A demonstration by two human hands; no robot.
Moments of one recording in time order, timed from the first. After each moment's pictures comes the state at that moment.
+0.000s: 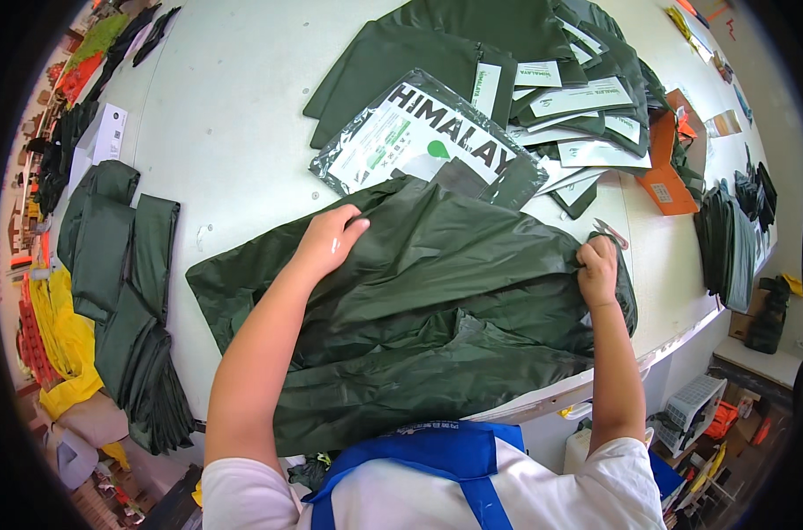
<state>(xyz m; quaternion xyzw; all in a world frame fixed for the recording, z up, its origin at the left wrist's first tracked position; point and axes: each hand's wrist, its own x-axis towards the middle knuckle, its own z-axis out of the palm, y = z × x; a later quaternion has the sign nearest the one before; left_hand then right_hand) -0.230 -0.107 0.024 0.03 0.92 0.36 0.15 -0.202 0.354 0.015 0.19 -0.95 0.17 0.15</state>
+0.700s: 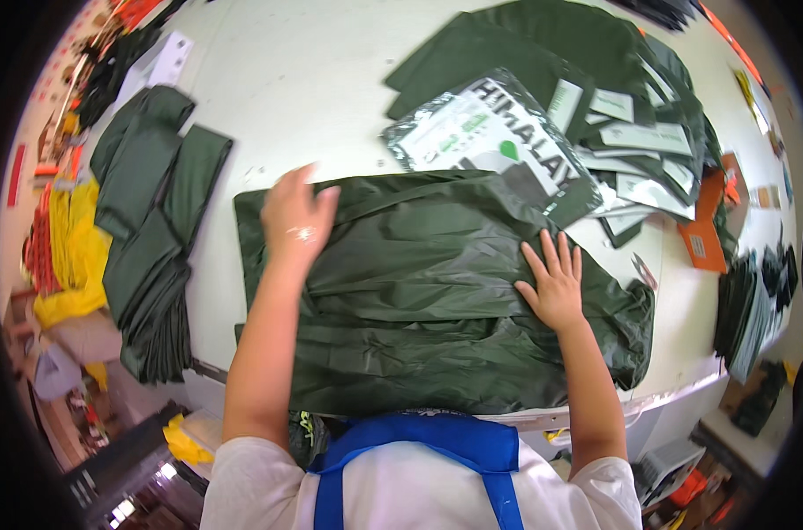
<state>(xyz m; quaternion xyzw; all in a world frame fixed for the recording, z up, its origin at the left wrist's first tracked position) -0.176 -0.173 0.066 -0.12 0.98 0.12 -0.13 -0.182 0.234 0.002 0.25 -0.96 0.08 -0.06</state>
